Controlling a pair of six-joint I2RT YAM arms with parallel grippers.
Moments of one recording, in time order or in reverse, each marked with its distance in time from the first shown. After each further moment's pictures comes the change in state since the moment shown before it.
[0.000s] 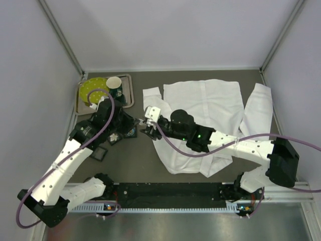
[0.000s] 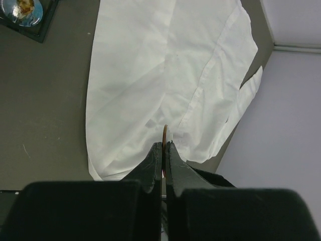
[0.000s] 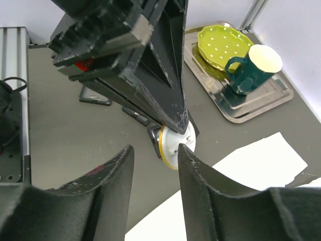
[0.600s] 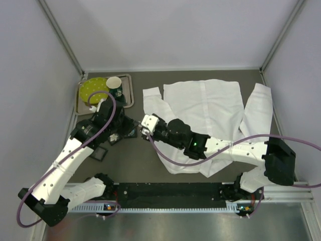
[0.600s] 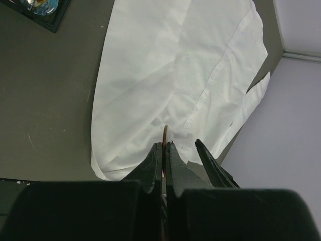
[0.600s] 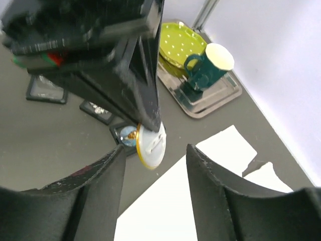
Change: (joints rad) left arm 0.000 0.017 0.002 -0.059 -0.005 -0.069; right arm 0.094 0.038 -0.041 0.133 0.275 -0.154
